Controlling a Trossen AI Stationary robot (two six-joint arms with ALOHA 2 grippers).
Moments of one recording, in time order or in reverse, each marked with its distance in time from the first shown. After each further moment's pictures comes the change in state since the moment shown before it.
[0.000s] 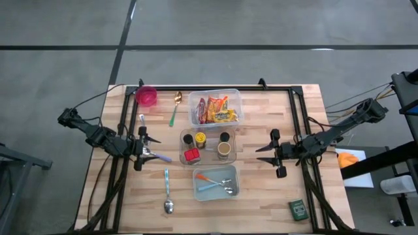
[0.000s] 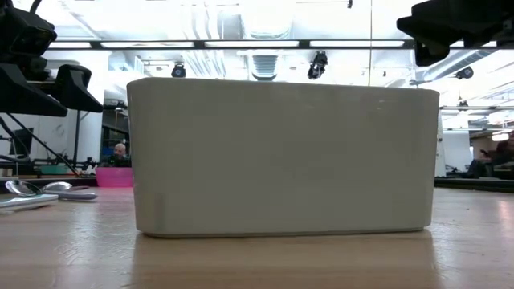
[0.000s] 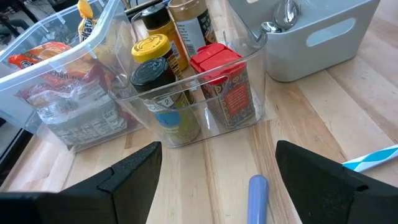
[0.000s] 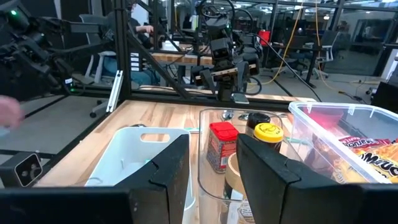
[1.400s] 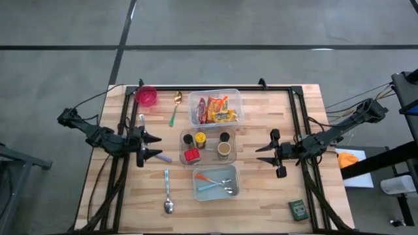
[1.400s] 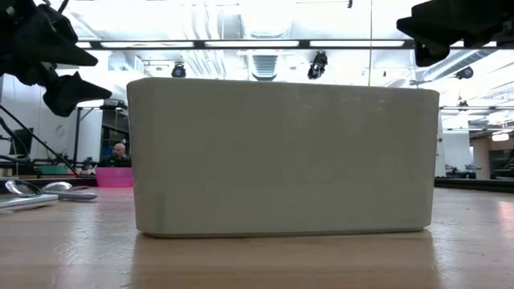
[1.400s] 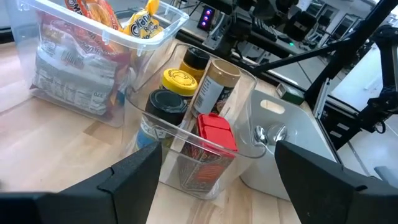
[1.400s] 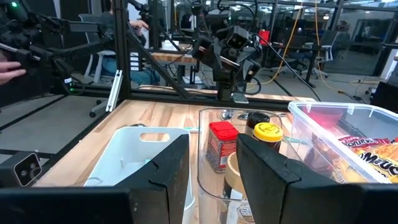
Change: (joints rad) left arm 0.001 0.008 0.000 0.213 -0.091 -0.657; right arm 0.000 0.000 -0.001 0.000 0.001 0.000
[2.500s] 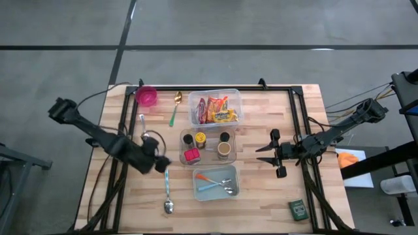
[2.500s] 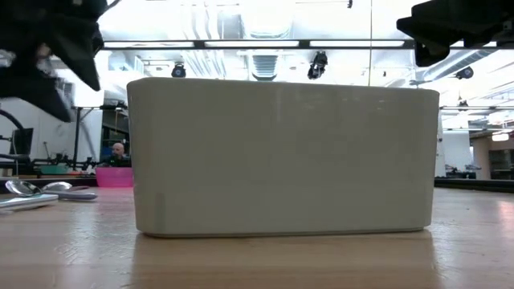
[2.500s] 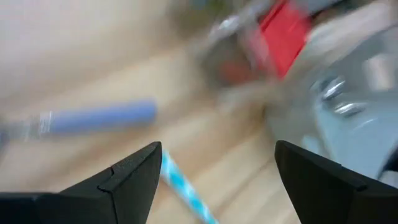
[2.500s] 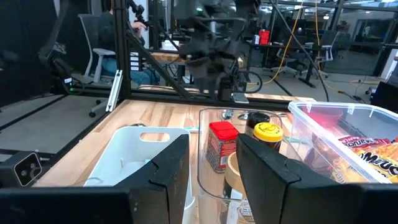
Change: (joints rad) left arm -0.026 0.867 0.493 -0.394 0.208 -1.003; right arm 0.000 0.000 0.000 0.000 0.000 0.000
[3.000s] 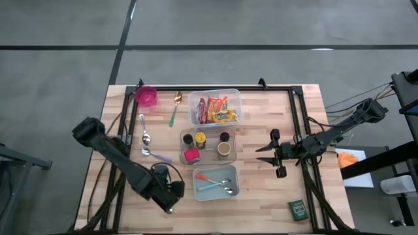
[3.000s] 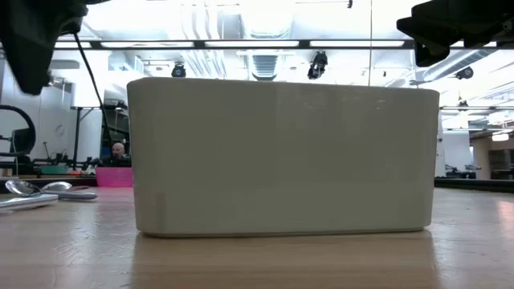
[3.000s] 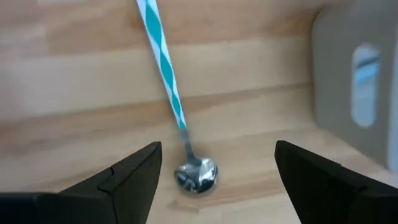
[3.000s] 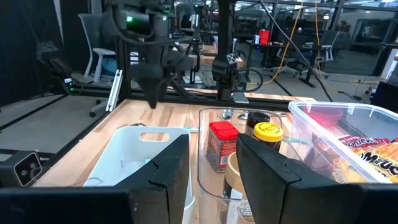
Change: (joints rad) left arm -0.150 0.644 0.539 -0.266 0.251 -0.578; right arm 0.000 0.000 0.000 0.000 0.000 0.000
